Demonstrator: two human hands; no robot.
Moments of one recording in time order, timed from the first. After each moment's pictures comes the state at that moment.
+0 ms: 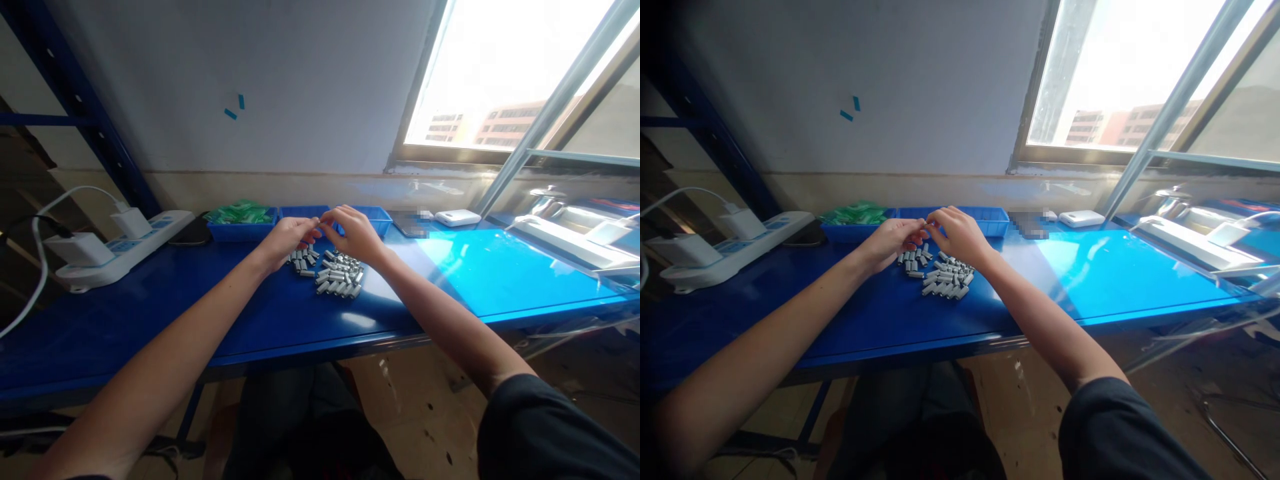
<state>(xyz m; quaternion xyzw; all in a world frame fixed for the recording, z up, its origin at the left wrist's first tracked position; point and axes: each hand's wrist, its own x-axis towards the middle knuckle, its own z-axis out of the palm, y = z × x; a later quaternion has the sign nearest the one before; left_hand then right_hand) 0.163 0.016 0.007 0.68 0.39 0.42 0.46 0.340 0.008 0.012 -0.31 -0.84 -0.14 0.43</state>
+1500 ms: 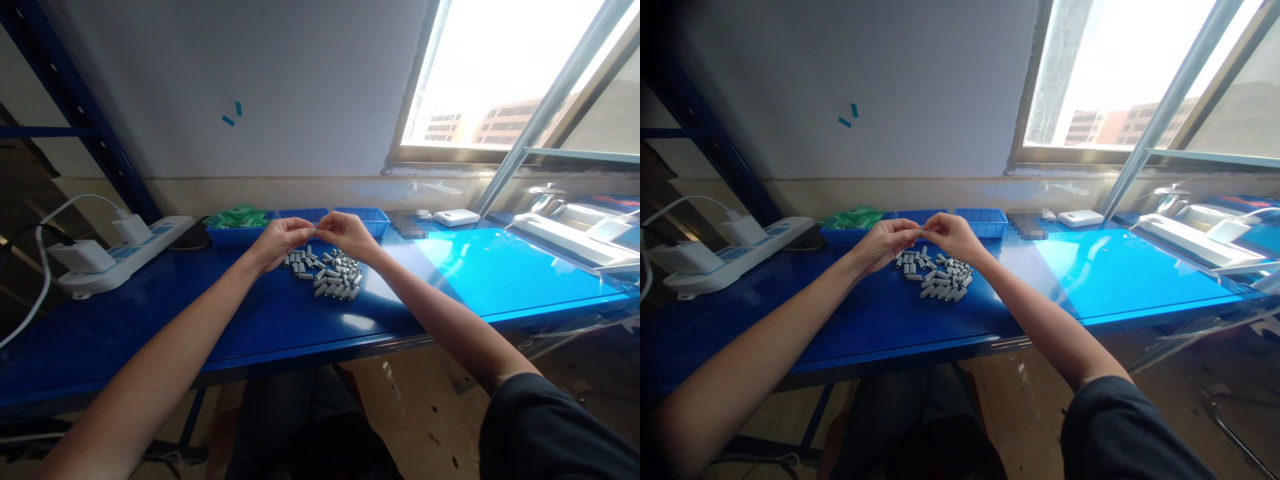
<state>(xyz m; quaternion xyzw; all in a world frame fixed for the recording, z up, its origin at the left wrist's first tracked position) 0.153 0.022 0.005 0.60 0.31 0.48 0.56 0.335 0.015 0.003 -0.33 -0.74 0.29 0.51</state>
